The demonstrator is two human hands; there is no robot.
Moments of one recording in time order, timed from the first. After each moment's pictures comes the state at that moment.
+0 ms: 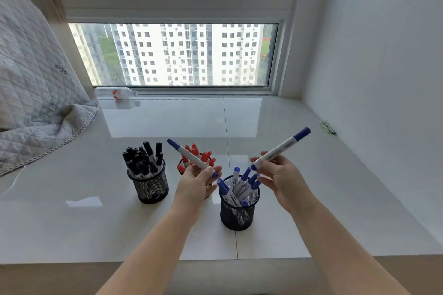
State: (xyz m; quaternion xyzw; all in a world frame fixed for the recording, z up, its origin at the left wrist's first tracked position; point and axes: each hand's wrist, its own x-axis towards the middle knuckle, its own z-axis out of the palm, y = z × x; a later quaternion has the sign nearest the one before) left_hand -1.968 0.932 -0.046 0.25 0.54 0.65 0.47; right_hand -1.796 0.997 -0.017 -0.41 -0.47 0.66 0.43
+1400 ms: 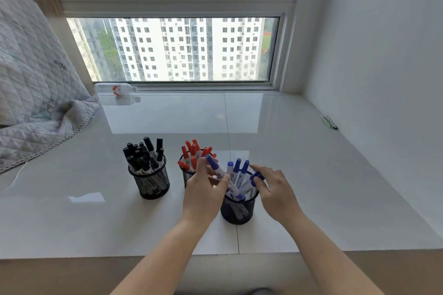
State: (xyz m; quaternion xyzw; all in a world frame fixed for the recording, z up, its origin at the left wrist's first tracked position) left_hand -1.949 0.918 -0.058 0.50 0.67 0.52 0.14; right_hand -1.794 0.990 -0.073 -0.45 -0.80 0.24 0.32
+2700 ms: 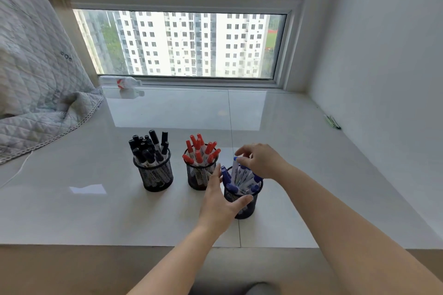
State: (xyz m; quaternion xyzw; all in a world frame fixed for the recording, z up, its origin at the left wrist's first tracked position) left_hand -1.933 0.918 -0.110 0.46 0.66 0.51 0.31; right_hand -1.834 1.037 -0.023 -0.42 -0.87 0.22 0.12
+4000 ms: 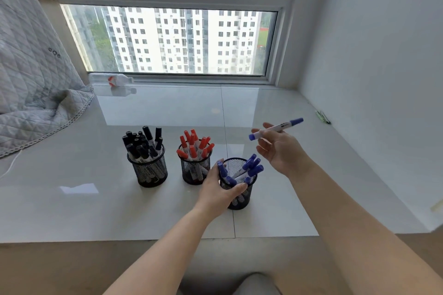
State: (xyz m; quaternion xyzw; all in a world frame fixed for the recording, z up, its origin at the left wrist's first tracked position) left_hand -1.939 0.936 -0.112 0.48 0.66 0.46 0.34; right_hand -1.799 1.021 -0.001 -0.37 -0.40 0.72 0.44
